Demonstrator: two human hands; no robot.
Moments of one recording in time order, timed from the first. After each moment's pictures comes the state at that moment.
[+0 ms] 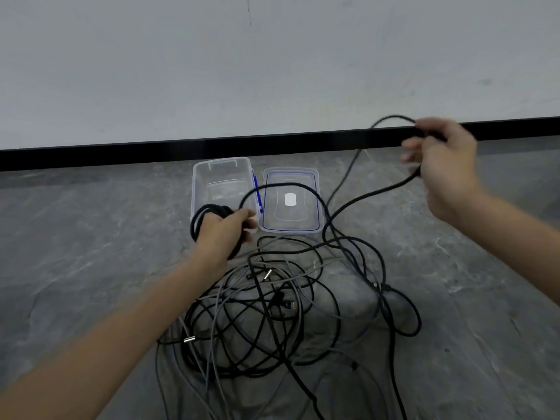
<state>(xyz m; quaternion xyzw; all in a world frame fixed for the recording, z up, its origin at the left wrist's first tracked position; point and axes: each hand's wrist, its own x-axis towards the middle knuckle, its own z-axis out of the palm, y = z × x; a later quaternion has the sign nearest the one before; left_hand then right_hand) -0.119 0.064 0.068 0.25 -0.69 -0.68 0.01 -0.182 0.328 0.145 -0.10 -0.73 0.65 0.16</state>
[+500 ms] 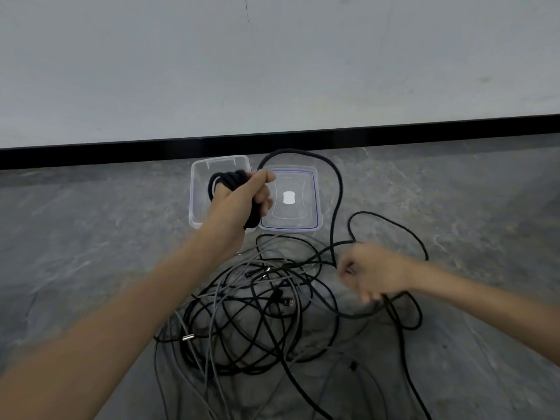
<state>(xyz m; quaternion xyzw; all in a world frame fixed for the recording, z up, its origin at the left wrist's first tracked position) -0.125 0.085 0.105 0.07 -0.63 -0.77 0.03 -0.130 0.310 0.058 0.16 -0.92 0.14 -0.33</state>
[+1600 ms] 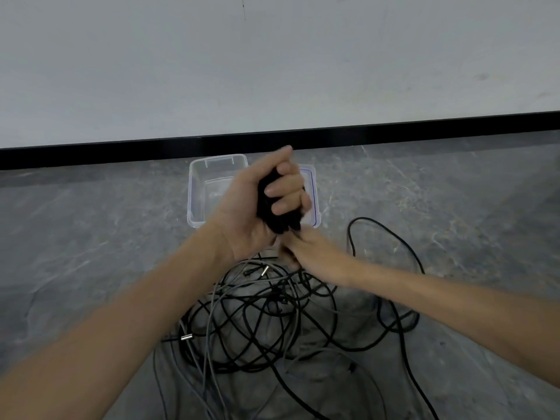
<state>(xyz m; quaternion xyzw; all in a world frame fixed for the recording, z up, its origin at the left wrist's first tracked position) -0.113 0.106 0.137 -0.03 -0.32 -0.91 -0.26 -0.117 0.232 0.058 0.20 -0.79 0.54 -0.20</state>
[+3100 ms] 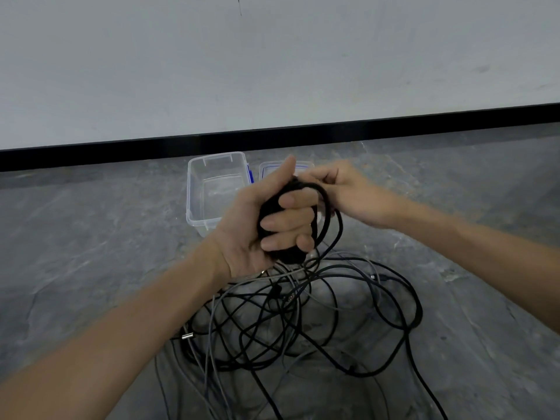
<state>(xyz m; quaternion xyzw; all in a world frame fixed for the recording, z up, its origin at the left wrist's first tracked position) -0.103 0.104 0.125 -0.15 -0.23 -0.84 -0.47 -0.172 0.271 0.107 0.30 -0.76 0.56 -0.16</state>
